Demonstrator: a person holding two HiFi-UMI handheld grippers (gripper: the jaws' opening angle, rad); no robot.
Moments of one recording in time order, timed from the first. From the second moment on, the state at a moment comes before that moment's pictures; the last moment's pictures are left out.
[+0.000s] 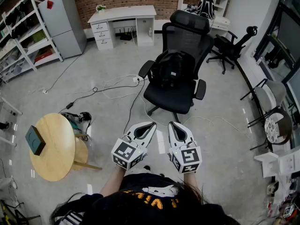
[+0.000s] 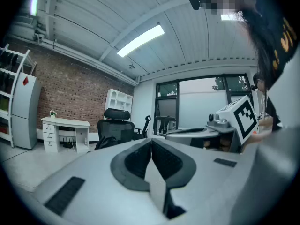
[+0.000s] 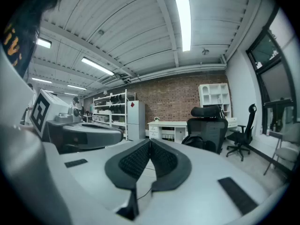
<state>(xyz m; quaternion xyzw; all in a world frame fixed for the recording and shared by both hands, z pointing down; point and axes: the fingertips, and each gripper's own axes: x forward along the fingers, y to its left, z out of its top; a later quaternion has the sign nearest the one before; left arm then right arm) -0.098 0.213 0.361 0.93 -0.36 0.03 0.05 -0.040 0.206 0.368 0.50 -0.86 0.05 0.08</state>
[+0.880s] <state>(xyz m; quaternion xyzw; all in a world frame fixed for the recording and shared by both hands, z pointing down) -0.138 0.184 0.354 0.94 -0.35 0.02 0.04 -0.072 0.181 0.366 0.52 -0.85 0.05 0.07</state>
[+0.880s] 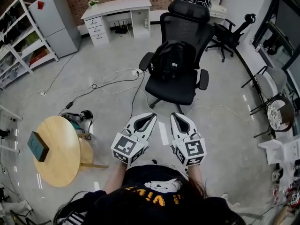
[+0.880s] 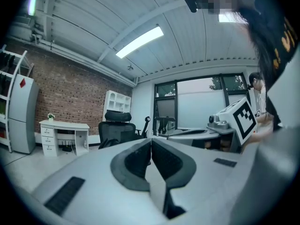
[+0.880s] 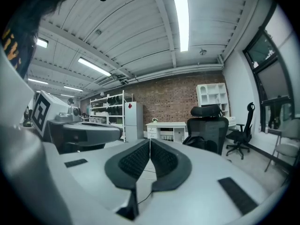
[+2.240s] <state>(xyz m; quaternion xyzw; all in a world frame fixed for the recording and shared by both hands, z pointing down) -0.009 -0.012 0.385 0.91 -0.41 0.04 0.07 0.068 -0.013 0.406 0.47 -0.87 0.09 0.08</state>
